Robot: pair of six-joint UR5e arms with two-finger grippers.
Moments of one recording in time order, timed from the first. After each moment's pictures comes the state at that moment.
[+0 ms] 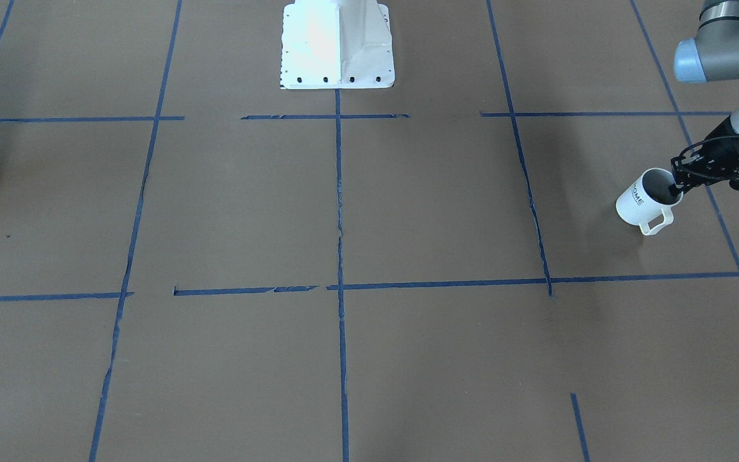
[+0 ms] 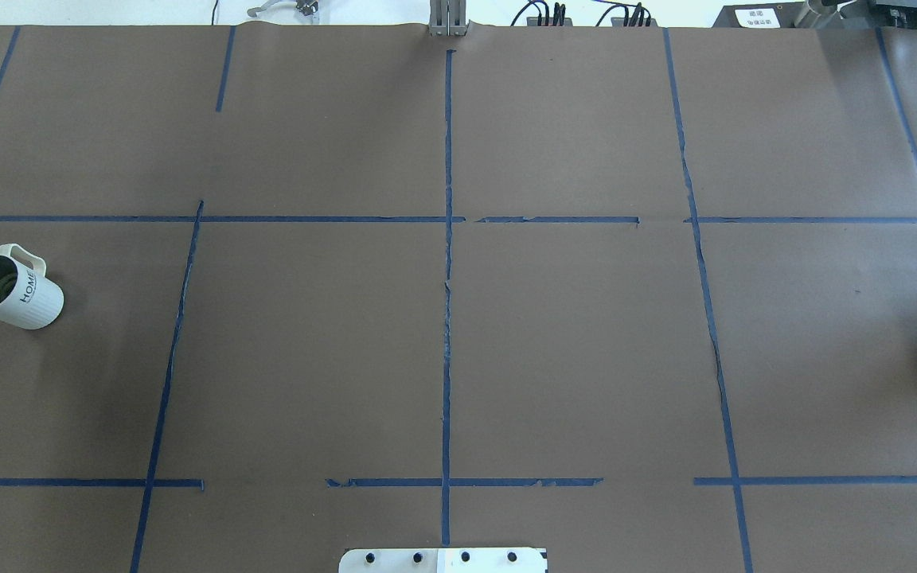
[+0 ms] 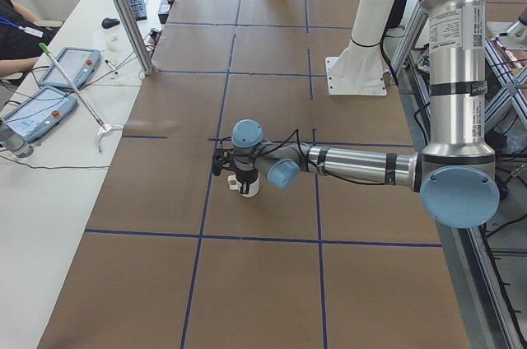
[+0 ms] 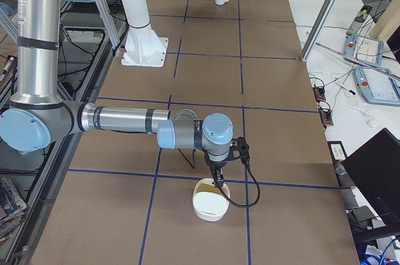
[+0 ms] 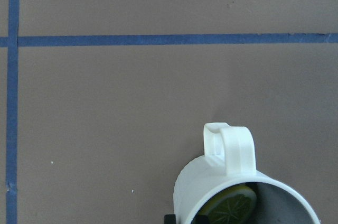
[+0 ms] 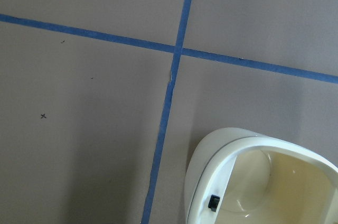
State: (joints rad) left arm -1.10 -1.45 -1.69 -2.13 -2.24 -0.68; right arm 1.59 -1.69 1.68 -1.52 2.35 -0.16
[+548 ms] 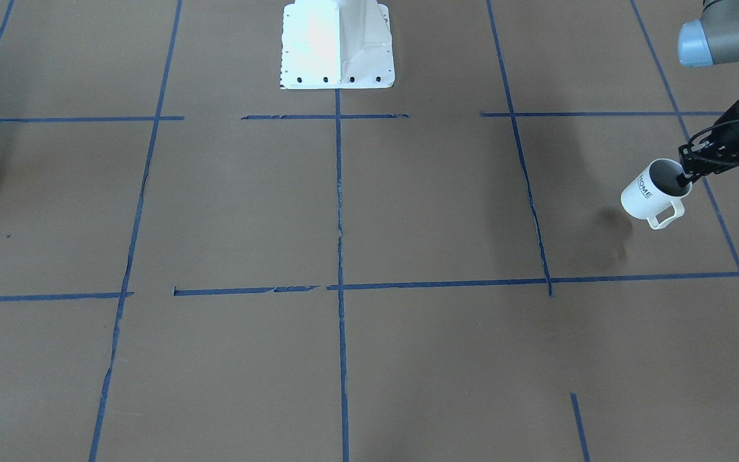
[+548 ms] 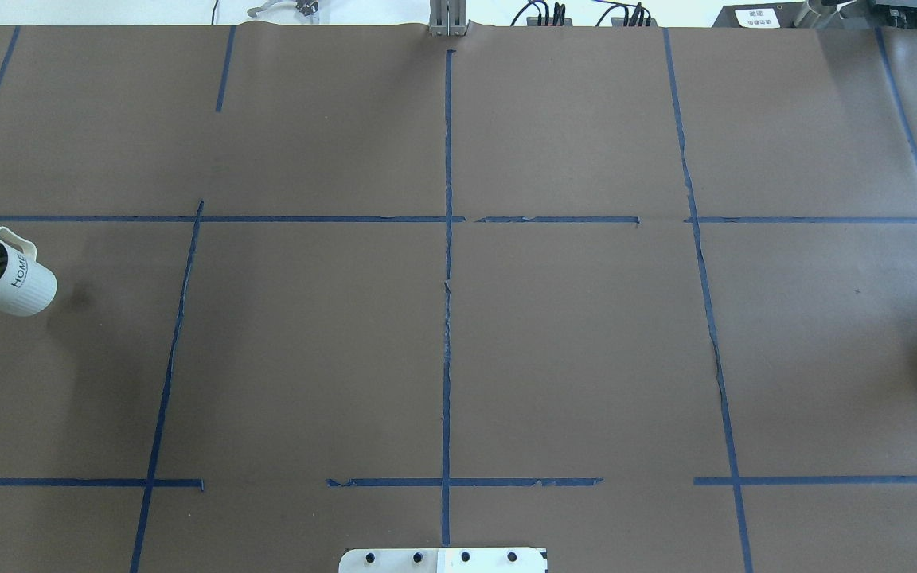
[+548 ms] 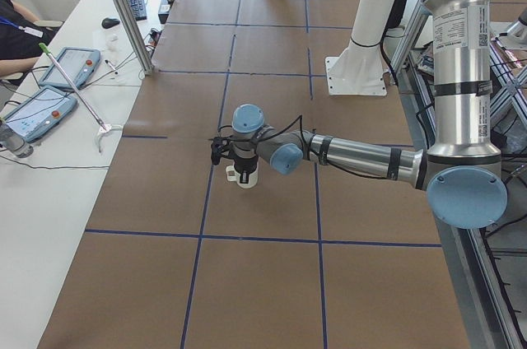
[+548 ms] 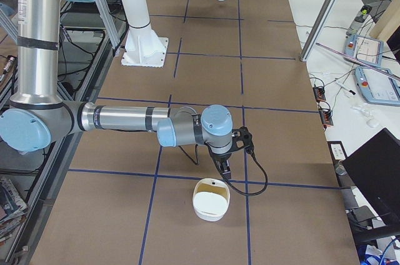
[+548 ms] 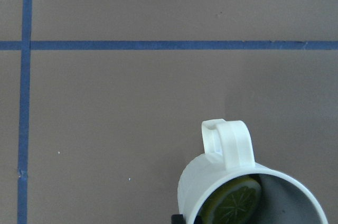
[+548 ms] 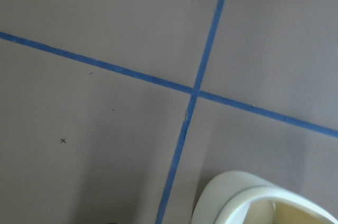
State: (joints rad) left arm -1.14 -1.48 -1.82 -1.95 -2.24 -0.68; right arm 1.58 -1.69 1.71 -1.35 2.36 -0.15
